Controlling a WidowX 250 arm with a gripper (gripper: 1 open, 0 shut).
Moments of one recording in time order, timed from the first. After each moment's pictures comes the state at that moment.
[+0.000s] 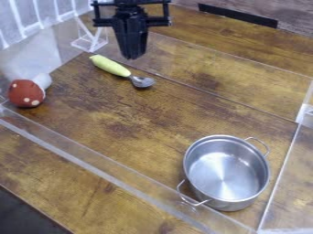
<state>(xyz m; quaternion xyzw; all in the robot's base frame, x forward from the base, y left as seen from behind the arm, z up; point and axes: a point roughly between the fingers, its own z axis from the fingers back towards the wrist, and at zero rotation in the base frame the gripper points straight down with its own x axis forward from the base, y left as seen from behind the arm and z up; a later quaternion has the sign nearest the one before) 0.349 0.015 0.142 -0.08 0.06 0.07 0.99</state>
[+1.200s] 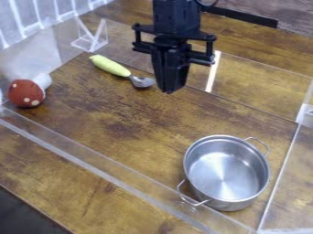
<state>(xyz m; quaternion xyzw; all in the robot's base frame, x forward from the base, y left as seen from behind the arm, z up) 0.327 -0.039 0.132 -0.06 0.03 -0.04 1.00</state>
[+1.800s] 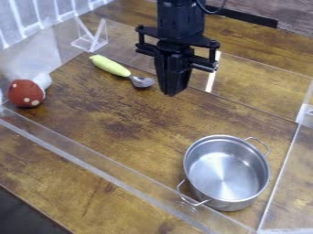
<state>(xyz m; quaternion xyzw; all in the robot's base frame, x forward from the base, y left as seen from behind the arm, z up) 0.330 -0.042 0.128 -0.04 0.02 -0.05 1.00</state>
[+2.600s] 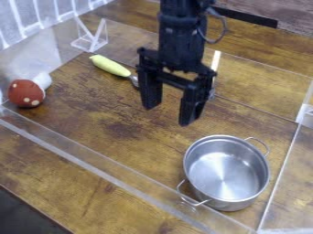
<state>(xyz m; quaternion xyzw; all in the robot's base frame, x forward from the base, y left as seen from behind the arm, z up) 0.319 -0.041 0.100 -0.03 0.06 -0.06 1.00</state>
